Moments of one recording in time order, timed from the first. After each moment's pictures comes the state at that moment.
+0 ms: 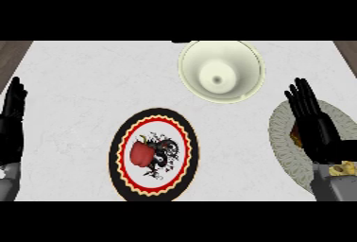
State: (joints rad) left arm -0.10 0.54 -0.05 -1.43 0.09 0.41 -0.13; right arm -0.13 -0.37 0.12 -1.49 -0.37 -0.12 -0.18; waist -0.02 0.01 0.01
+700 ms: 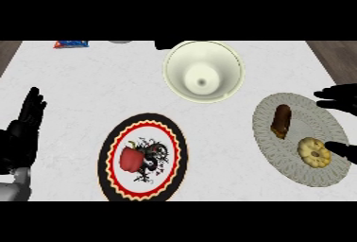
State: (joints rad) left arm -0.07 0.49 -0.06 -1.44 0.20 0.33 -0.02; right arm -0.11 -0.98 0.13 -1.71 0.27 -0.04 -0.46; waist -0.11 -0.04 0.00
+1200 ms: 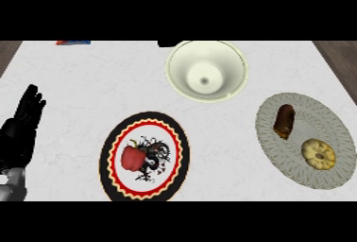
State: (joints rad) left arm -0.07 0.50 -0.05 -1.50 0.23 0.30 0.04; right arm 0.40 -1.05 -0.11 -1.84 0.43 -0.30 -0.72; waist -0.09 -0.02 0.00
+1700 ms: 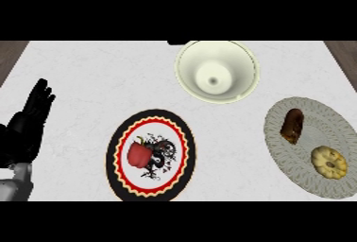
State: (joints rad) left arm -0.10 0.48 -0.07 -1.54 0.21 0.27 0.08; right arm 0.64 -1.05 -0.28 -2.23 0.64 -0.16 -0.43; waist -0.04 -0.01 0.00
